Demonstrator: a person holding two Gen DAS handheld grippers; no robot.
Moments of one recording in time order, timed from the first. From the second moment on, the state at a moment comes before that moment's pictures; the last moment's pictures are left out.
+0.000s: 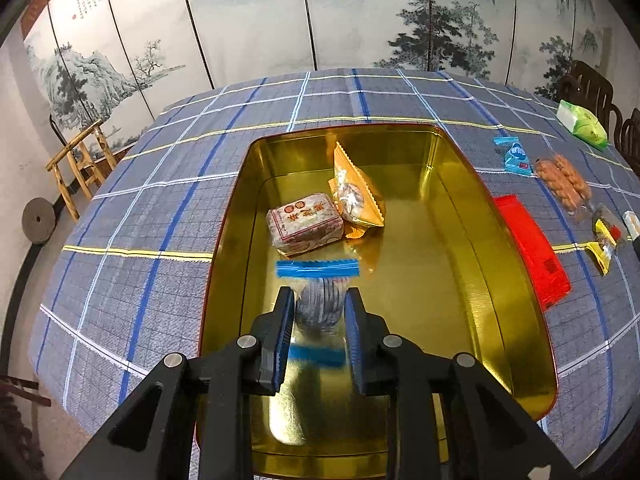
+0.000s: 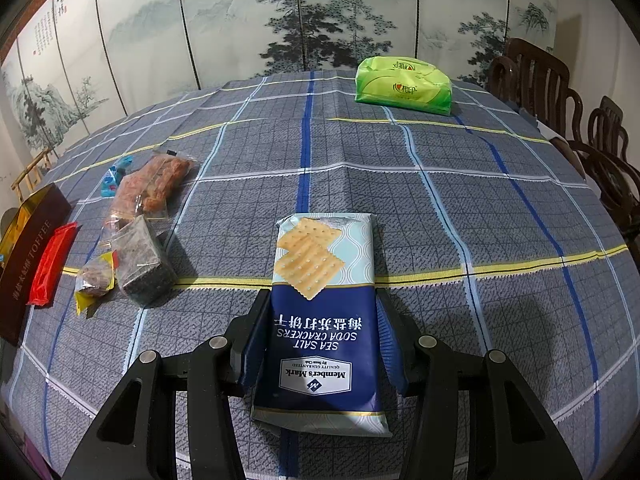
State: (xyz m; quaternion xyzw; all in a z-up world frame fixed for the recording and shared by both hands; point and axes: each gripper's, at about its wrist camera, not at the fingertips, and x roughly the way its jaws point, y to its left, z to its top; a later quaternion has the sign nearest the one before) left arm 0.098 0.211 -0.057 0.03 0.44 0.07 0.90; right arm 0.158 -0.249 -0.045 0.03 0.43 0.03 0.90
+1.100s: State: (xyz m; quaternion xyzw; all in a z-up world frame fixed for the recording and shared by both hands) left arm 0.022 0.195 -0.005 -0.01 0.39 0.03 0.92; right arm 0.125 -0.216 0.007 0.11 0.42 0.14 0.89
